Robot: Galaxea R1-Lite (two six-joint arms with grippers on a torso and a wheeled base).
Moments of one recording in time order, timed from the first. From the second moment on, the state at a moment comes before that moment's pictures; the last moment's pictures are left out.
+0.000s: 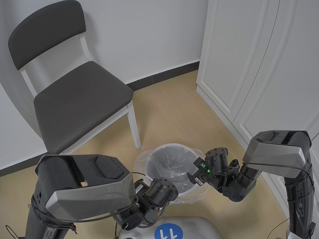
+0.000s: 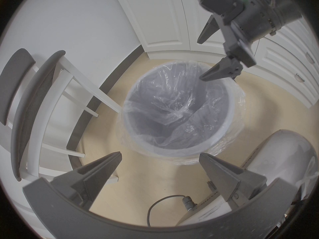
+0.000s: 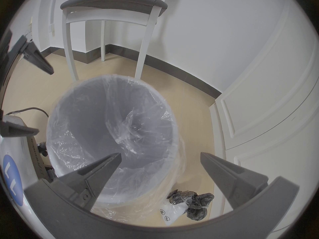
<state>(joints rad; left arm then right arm) -0.85 2.43 -0.86 -0.77 0.57 0.11 0.54 2.42 -0.85 -1.07 -0.30 -0.50</state>
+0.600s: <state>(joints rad) -0.82 2.48 -1.19 -0.53 0.57 0.11 0.53 2.43 -0.89 -1.07 -0.30 -0.48</state>
